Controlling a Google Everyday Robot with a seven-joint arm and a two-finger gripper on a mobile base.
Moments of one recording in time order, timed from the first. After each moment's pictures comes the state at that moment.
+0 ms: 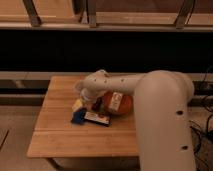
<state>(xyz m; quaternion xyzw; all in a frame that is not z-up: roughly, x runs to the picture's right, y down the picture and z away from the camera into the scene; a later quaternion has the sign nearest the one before) -0.137 0.113 0.884 -0.36 -0.01 0.47 0.80</state>
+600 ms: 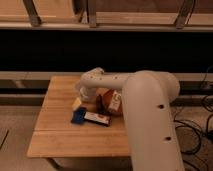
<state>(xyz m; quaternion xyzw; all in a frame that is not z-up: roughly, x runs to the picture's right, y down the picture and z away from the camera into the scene) -0.135 0.092 0.902 -0.34 0.01 0.46 0.82</state>
